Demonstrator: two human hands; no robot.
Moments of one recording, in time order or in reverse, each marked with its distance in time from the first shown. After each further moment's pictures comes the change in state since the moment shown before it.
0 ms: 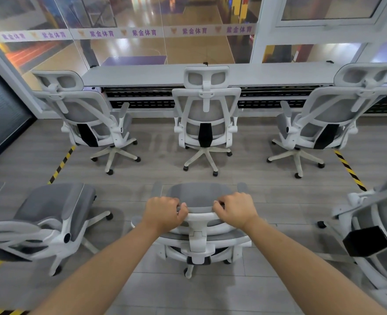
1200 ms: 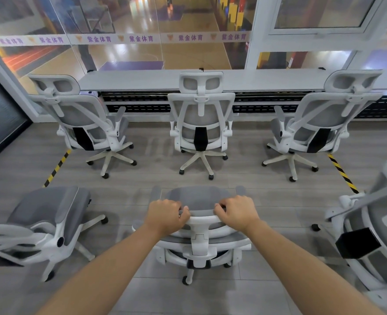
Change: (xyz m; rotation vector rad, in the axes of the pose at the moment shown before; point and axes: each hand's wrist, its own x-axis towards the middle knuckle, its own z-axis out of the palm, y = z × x) left_hand 0.001 0.029 0.001 0.023 -0.080 -0.020; right_hand -0.016 0.022 -0.013 0.000 -0.013 0.026
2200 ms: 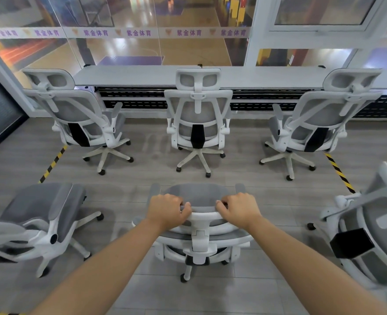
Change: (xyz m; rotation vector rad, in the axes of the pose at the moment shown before) left_hand 0.020 0.024 0.006 0.009 -0.030 0.048; right_hand 0.002 0.029 -0.010 -0.029 -0.041 -0.002
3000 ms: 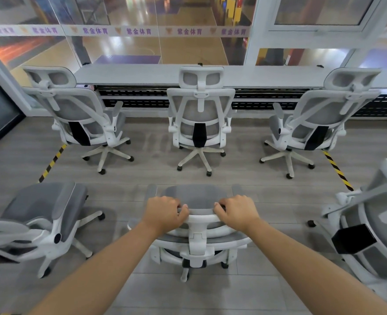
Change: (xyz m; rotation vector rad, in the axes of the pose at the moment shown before) left_hand -0.025 -0.039 -0.002 0.003 0.064 0.008; right_hand -0.007 -0.043 0.012 -0.007 0.025 -0.017
